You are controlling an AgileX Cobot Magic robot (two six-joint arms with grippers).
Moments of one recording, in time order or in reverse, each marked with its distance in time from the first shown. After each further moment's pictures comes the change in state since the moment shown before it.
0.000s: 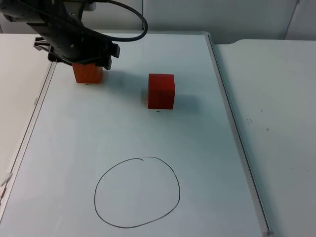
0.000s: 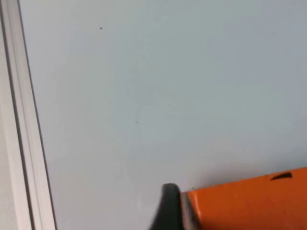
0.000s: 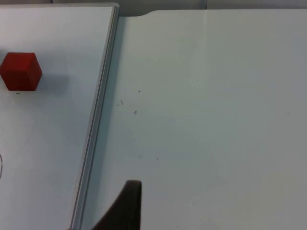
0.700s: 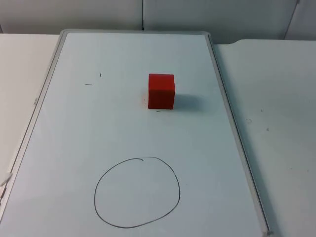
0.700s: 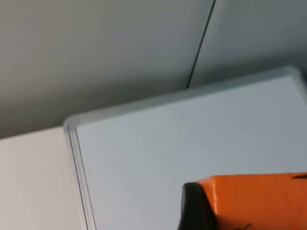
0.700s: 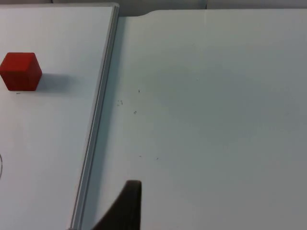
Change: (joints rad) right arm 0.000 0.000 0.000 0.000 0.000 0.002; left arm -0.002 -0.434 -0.139 0.006 0.348 -0.004
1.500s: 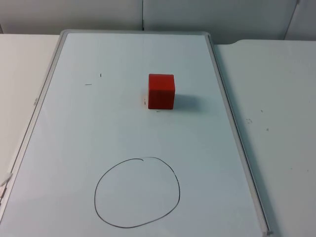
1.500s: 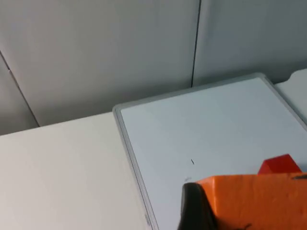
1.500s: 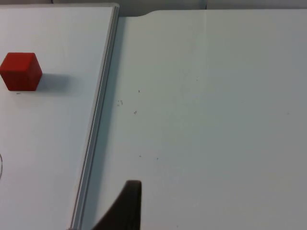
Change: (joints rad) right arm 0.000 0.000 0.000 0.000 0.000 0.000; left arm 0.000 -1.056 0.865 0.087 -0.040 0.000
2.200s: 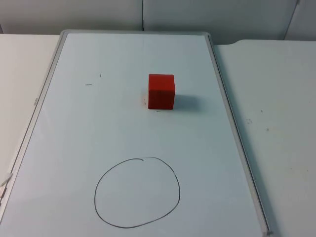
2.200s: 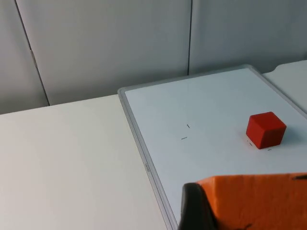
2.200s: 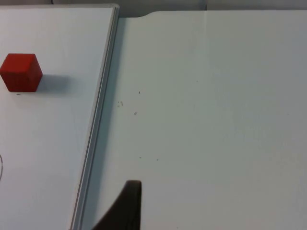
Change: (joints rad) right arm 0.000 0.000 0.000 0.000 -0.002 0.000; left arm 0.000 -0.714 0.413 0.000 0.163 0.000
